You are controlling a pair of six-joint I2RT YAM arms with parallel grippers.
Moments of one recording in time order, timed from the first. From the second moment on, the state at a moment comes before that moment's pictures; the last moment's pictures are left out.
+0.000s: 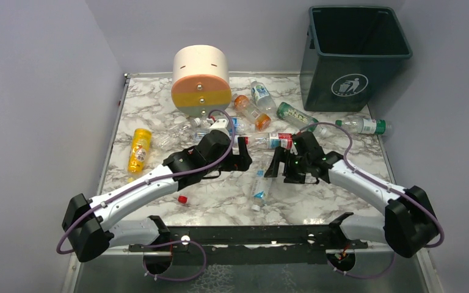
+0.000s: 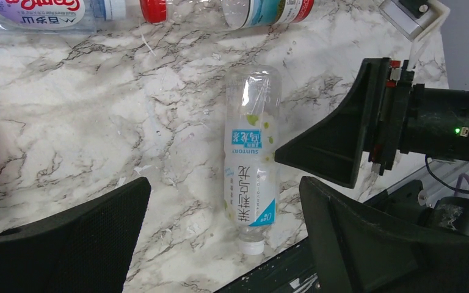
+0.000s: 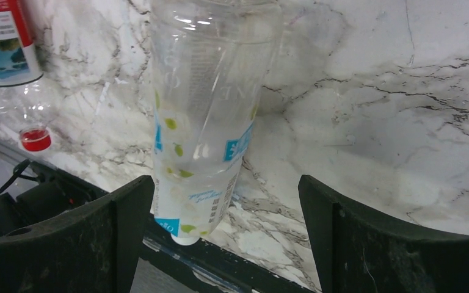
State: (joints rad) left arm -0.90 1.16 0.92 -0.41 -0.17 -0.71; right arm 0.52 1.20 0.67 -0.41 -0.25 0.73
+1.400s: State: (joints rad) left arm -0.90 1.10 0.86 -0.44 -0.17 -0.71; right arm 0.71 1.39 0.81 -0.40 -0.07 0.79
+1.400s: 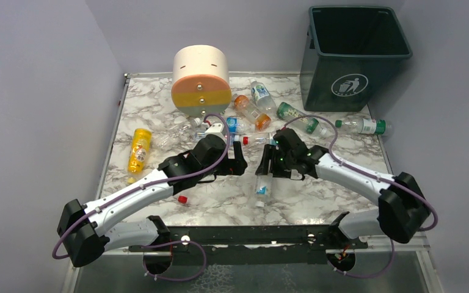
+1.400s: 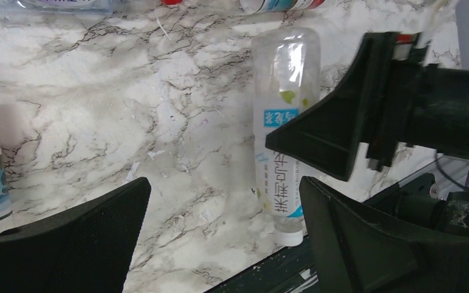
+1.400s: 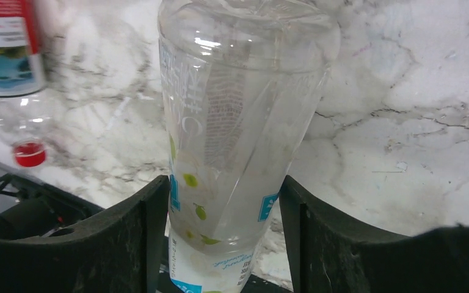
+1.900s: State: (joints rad) left arm -0.90 1.10 0.86 -0.44 -0.17 -0.71; right arm 0.68 1.26 1.26 -0.64 0.03 0.66
